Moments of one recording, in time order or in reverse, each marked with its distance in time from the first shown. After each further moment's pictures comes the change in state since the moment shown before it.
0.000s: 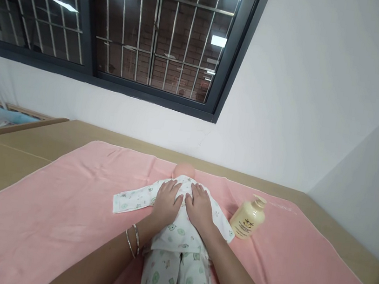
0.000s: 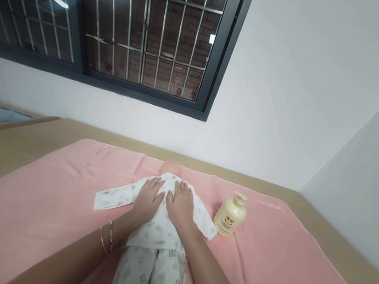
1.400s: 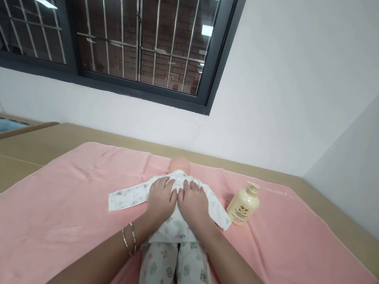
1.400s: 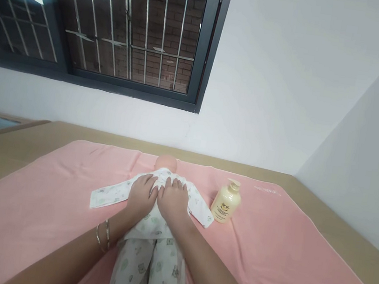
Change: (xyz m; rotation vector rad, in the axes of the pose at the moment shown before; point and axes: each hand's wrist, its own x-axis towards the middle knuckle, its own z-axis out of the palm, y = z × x) left_hand -0.002 0.013 -0.011 0.143 0.007 -0.009; right_hand -0.013 -0.028 -0.020 -0.120 -0.036 0.046
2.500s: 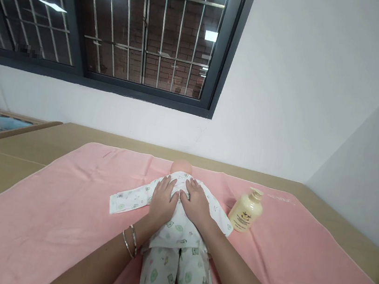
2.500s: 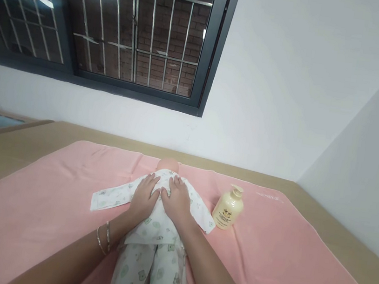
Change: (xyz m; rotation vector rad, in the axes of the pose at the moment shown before) left_hand -0.001 -0.011 0.017 -0.196 0.002 -0.081; right_hand 0.015 0.017 0.009 0.217 -0.022 -0.019
